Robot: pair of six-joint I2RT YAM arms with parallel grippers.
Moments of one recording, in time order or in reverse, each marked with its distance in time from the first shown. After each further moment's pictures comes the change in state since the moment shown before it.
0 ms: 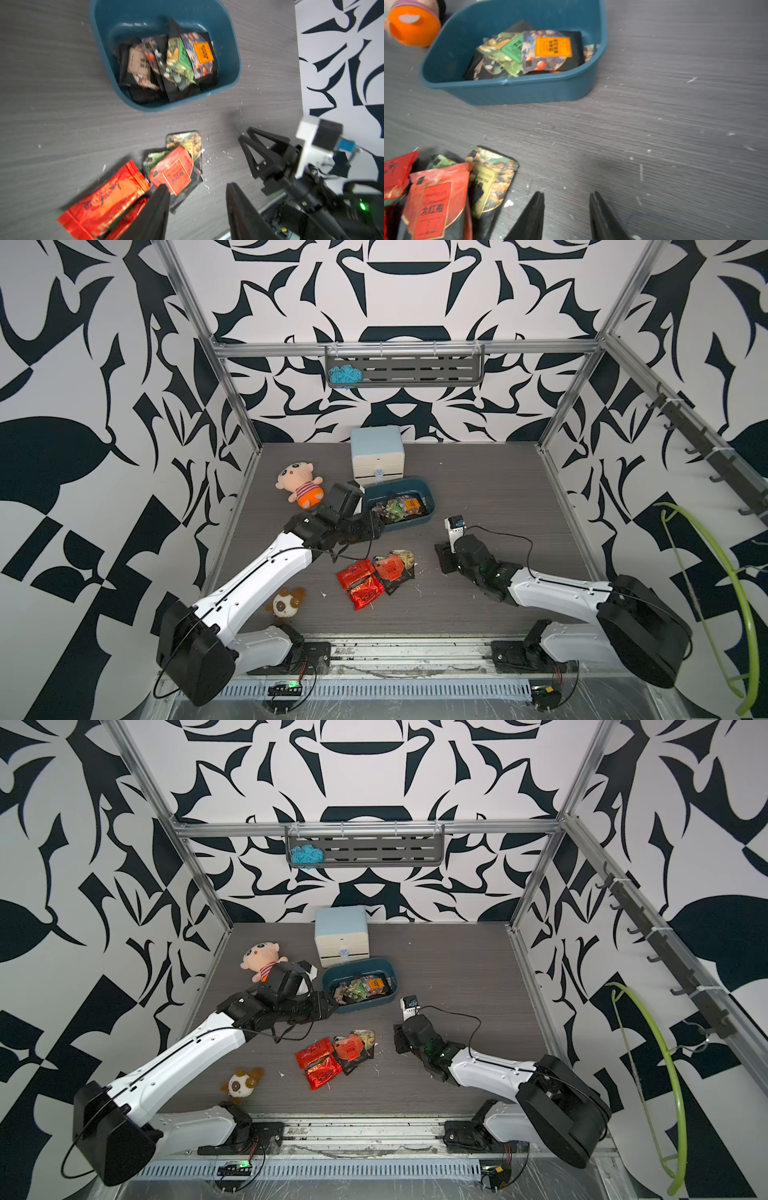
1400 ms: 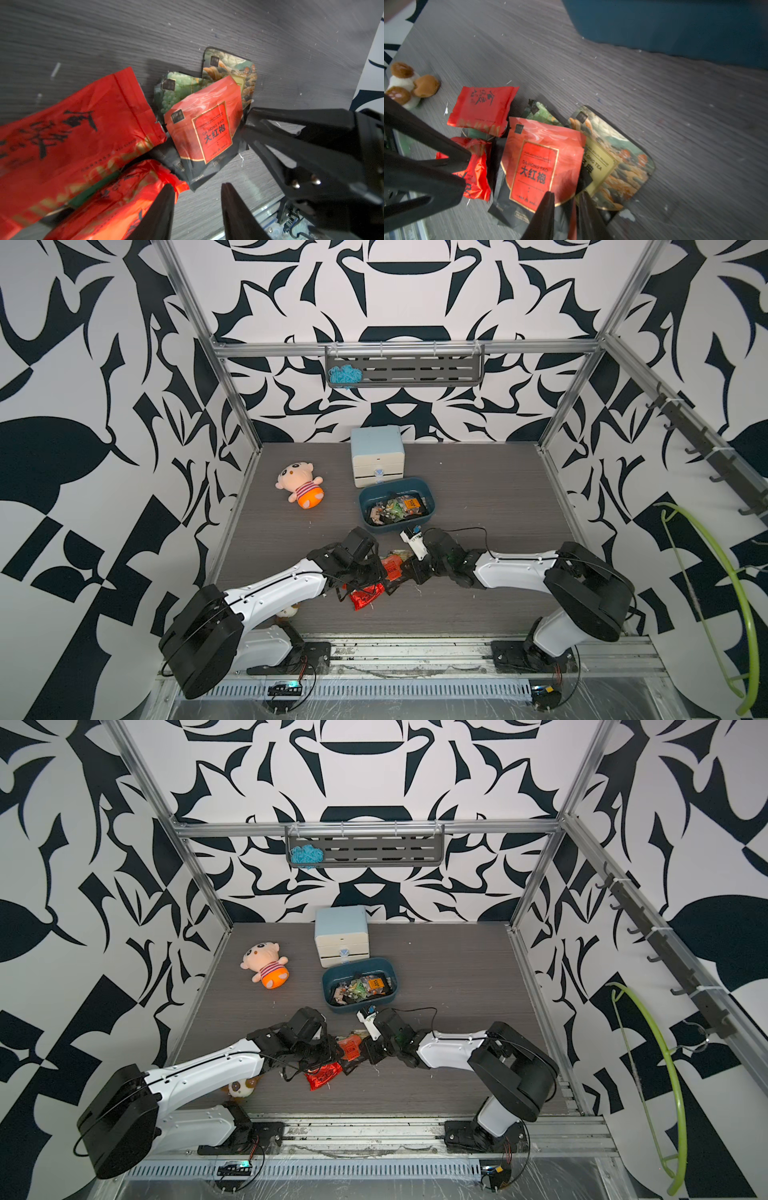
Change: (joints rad) left arm -0.146 0.042 -0.379 0.245 0.021 -0.287; right arm 0.101 0.303 0.227 -0.053 -0.399 -0.088
